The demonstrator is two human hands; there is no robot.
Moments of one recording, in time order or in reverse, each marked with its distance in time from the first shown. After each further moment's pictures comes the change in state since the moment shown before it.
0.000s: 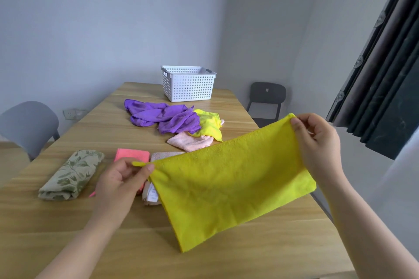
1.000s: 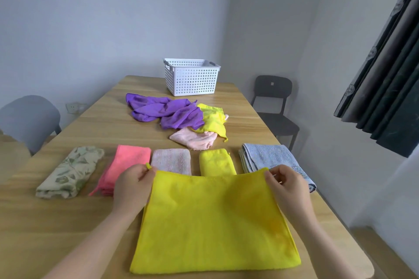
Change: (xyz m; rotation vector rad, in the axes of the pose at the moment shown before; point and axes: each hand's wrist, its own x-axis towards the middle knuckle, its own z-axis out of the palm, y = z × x) left_hand 0.029 -0.053 0.018 0.562 0.046 -0.044; right_hand -0.076 0.054 0.052 -0.066 -0.288 0.343
